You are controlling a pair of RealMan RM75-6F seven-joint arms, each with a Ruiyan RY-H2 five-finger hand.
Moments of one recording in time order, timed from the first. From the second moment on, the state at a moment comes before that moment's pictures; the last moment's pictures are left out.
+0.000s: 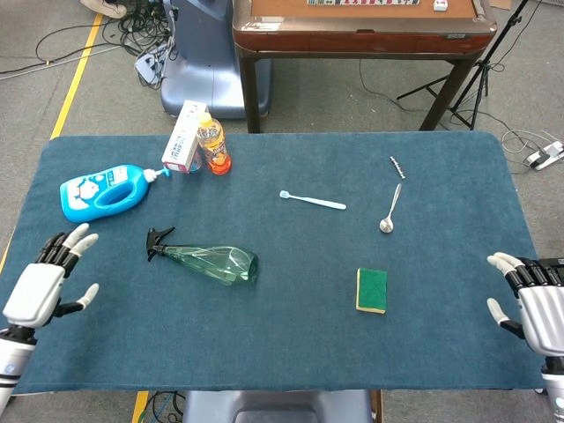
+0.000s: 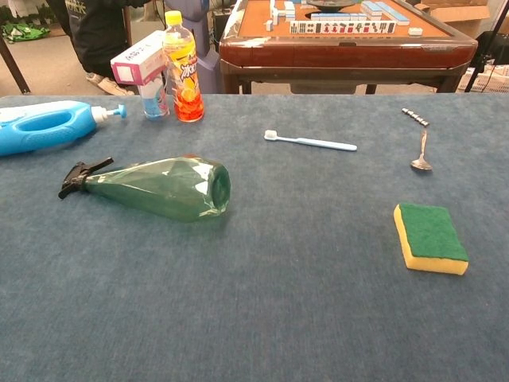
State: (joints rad) left arm -0.27 -0.99 -0.11 -1.70 1.57 1.30 -0.15; right arm 0.04 -1.00 0.06 -1.74 -1.55 1.54 -0.13
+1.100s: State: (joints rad) left arm -0.77 -1.17 -0.19 -1.75 1.32 0.73 -0.14; right arm 0.03 -0.97 0.07 -1.78 -1.52 1.54 -0.15
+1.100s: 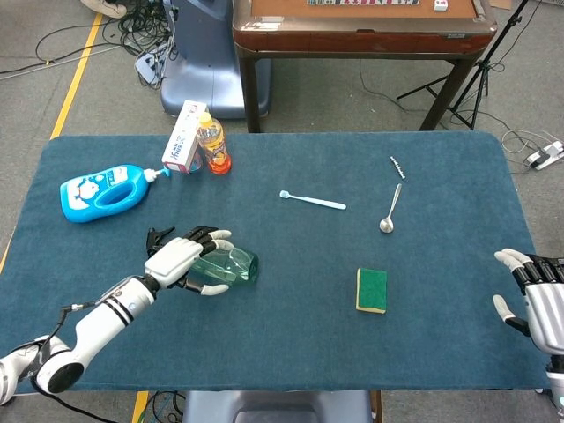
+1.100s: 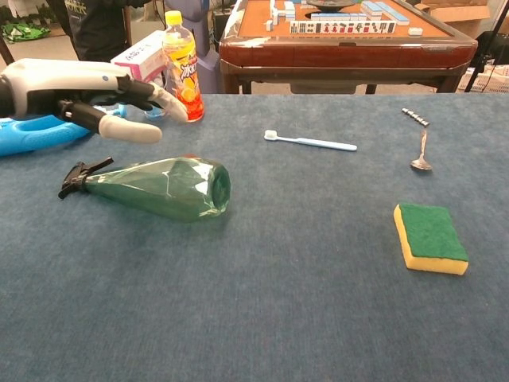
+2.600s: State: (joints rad) left arm -0.96 -1.09 0.11 -1.97 0.88 0.82 0.49; right arm 0.04 -0.98 0.07 -1.75 -1.52 1.52 -0.11
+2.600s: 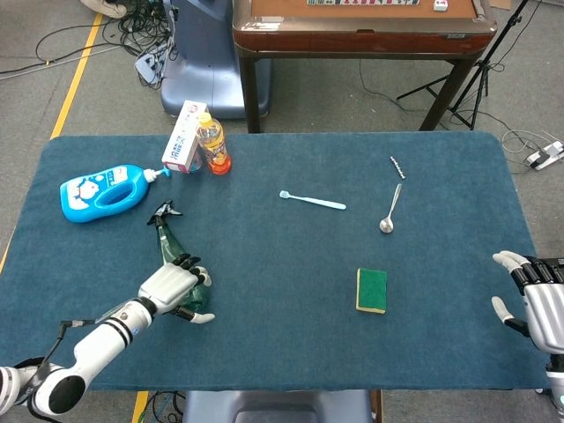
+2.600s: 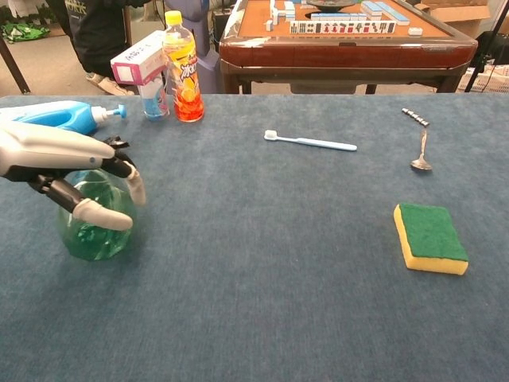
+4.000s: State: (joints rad) left arm -0.82 -0.74 0.07 -2.13 0.99 0.76 0.10; right arm 0.04 -0.97 0.06 -1.77 -1.53 1.52 -0.12
